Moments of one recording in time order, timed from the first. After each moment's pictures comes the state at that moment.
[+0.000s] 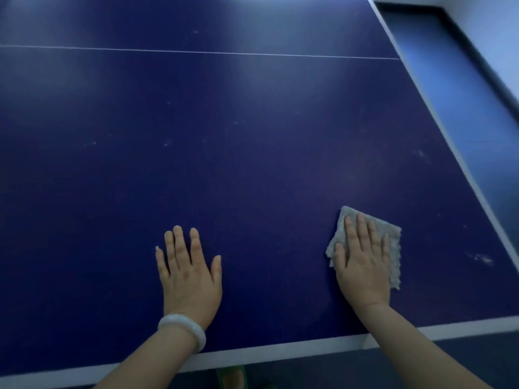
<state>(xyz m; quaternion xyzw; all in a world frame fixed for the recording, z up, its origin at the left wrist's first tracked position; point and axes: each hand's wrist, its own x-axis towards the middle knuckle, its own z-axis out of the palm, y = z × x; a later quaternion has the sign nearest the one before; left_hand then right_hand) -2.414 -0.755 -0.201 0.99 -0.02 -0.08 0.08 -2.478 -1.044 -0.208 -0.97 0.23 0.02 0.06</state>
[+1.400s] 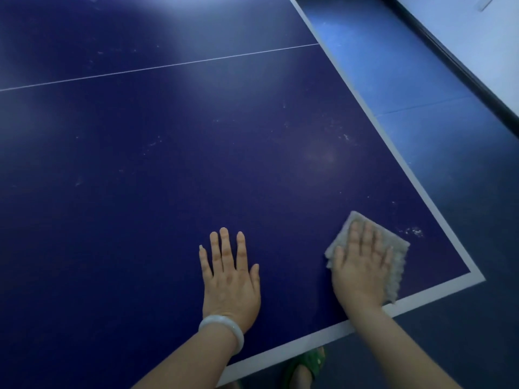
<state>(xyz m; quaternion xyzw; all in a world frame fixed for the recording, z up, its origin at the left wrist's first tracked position) -2.439 -0.921 -0.205 0.97 -0.23 -0.08 0.02 -2.529 -1.129 -0.201 -0.91 0.41 0.06 0.09</state>
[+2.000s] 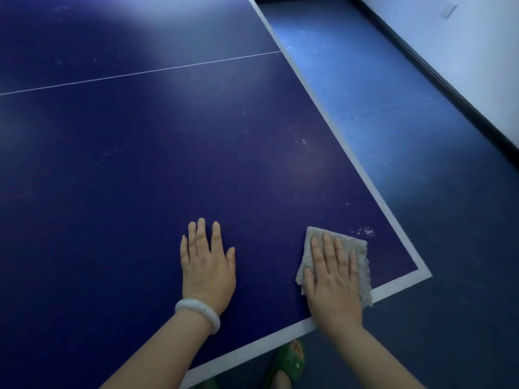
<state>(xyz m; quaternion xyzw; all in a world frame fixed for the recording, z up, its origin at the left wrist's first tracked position) -2.432 -0.984 -0.189 0.97 -0.20 -0.08 0.08 -2.579 -1.161 -0.197 -0.95 0.29 0.06 0.08</state>
